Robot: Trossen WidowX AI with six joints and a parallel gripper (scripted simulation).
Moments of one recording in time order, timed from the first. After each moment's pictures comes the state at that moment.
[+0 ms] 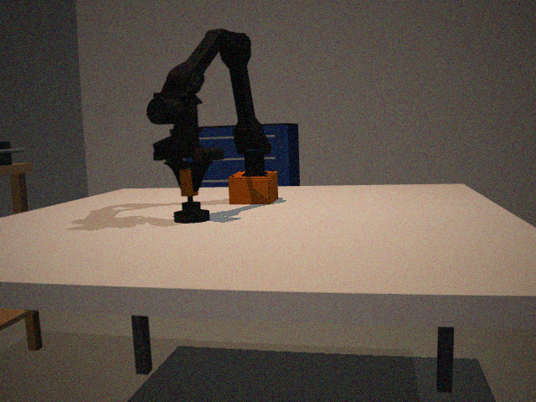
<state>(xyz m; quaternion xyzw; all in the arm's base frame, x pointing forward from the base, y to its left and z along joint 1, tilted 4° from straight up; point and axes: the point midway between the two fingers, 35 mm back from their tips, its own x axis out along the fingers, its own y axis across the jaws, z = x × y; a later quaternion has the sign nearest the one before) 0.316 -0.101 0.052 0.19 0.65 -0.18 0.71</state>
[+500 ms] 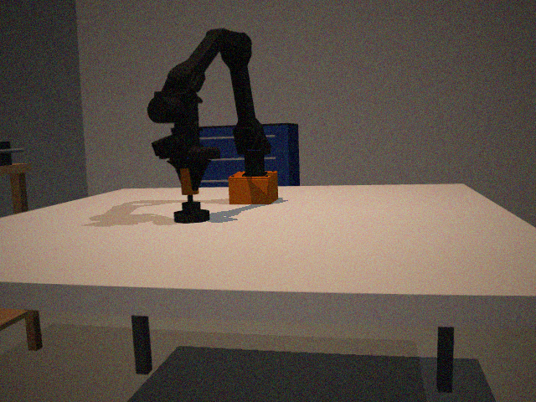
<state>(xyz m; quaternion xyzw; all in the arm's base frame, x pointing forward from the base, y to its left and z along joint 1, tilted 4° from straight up) 0.313 -0.100 0.054 0.27 0.63 -0.24 0.69</state>
